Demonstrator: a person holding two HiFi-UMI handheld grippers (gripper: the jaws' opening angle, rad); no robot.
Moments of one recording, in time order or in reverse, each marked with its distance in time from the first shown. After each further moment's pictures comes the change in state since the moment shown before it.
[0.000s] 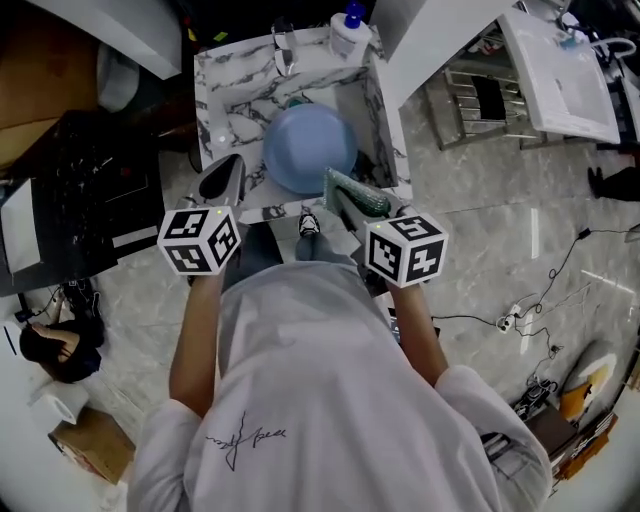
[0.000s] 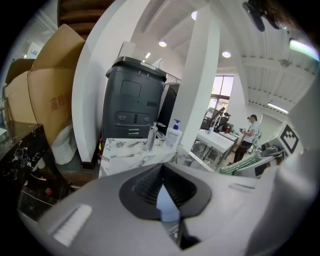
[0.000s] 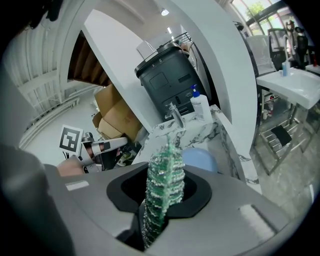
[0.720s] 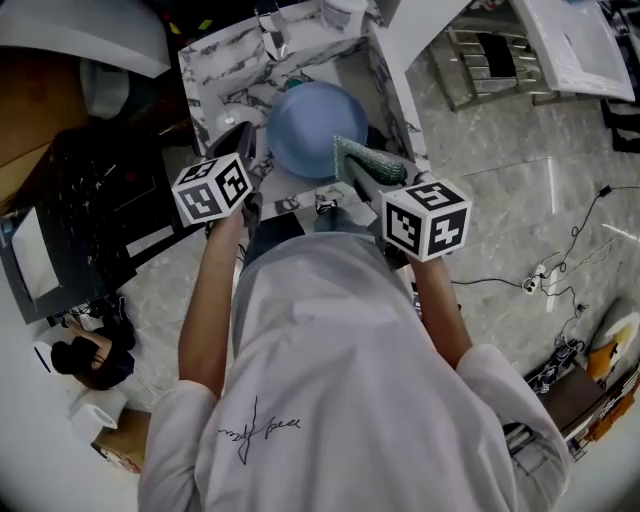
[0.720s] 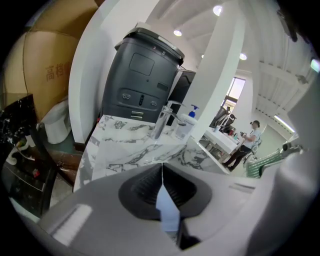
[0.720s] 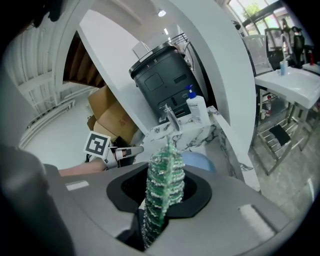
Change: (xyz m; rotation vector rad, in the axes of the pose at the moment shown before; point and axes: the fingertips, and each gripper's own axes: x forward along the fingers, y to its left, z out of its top) left arm 0.091 0.041 -0.036 -0.146 0.124 -0.030; right arm 0.021 -0.016 0.015 0.026 -0.009 -0.033
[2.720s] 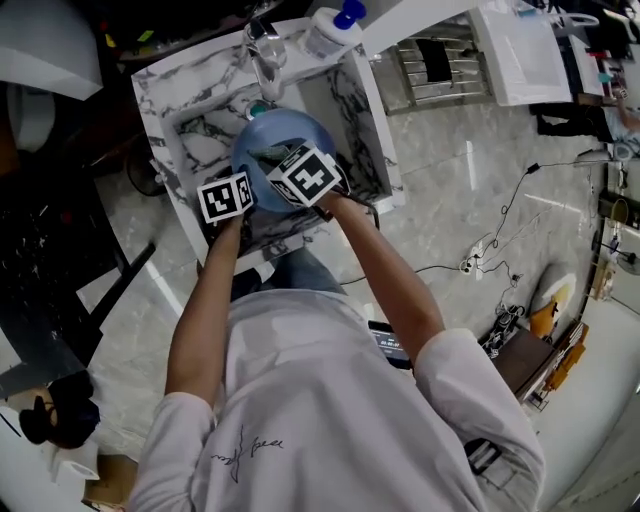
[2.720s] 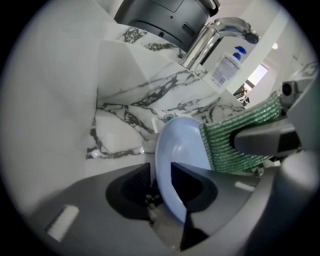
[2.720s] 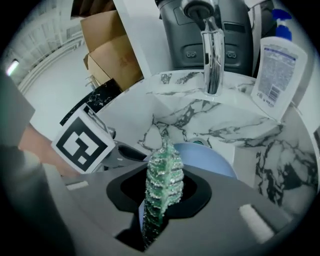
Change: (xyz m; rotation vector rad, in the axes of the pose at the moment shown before) left arm 0.124 0.067 -0.153 -0.128 0.419 0.029; right arm 0.226 -0.028 -0.054 -0.408 0.480 -0.022
